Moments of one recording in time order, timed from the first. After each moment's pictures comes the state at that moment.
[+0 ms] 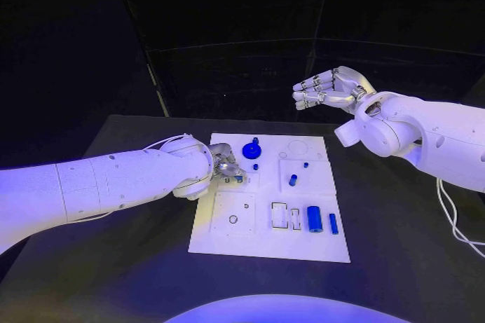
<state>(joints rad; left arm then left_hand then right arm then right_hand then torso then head) 1.27 -0.64 -0.19 1.42 -1.03 -0.14 -0.52 1.00 0.02 0.61 0.00 0.10 0.85 0.07 0.65 0.60 1.27 -0.01 1.09 0.95 1.47 -0.08 1.57 1.31 0.08 1.46 0.02 1.36 1.22 1.34 -0.72 -0.06 1.28 -0.46 -0.23 0.24 1.36 -0.05 0.09 0.05 0.24 0.91 0.23 0.07 0.07 1.04 0.18 0.16 0.06 1.08 0.14 0.09 0.07 0.17 0.87 0.26 0.23 0.07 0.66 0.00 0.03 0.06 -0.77</state>
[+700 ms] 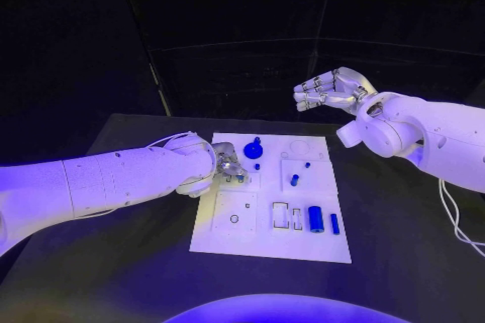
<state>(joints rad) 1.27 -0.62 -0.18 1.40 -1.05 -0.11 -0.52 1.00 0.01 0.61 0.00 0.09 0.85 0.07 0.65 0.60 1.28 -0.02 1.09 0.94 1.47 -0.08 1.57 1.31 0.08 1.46 0.02 1.36 1.22 1.34 -0.72 -0.06 1.27 -0.47 -0.21 0.23 1.35 -0.04 0.07 0.06 0.24 0.91 0.23 0.07 0.07 1.04 0.18 0.17 0.06 1.08 0.14 0.09 0.07 0.17 0.87 0.26 0.22 0.07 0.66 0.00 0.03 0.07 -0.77</state>
